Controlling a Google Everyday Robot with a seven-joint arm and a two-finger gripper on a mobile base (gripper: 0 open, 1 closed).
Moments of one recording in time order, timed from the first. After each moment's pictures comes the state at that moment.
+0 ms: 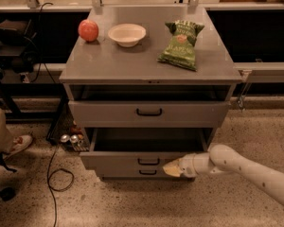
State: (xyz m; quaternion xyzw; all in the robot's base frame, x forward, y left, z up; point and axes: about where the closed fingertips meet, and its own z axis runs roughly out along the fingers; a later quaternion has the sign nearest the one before) arm 0.561 -0.124 0.391 -0.36 0.83 0.32 0.29
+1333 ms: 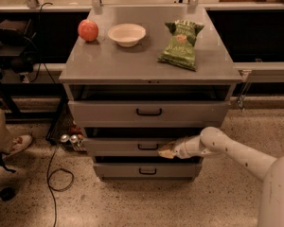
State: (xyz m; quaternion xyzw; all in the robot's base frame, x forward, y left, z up) arm 0.645 -0.103 0.408 -0.40 0.81 0.29 0.32
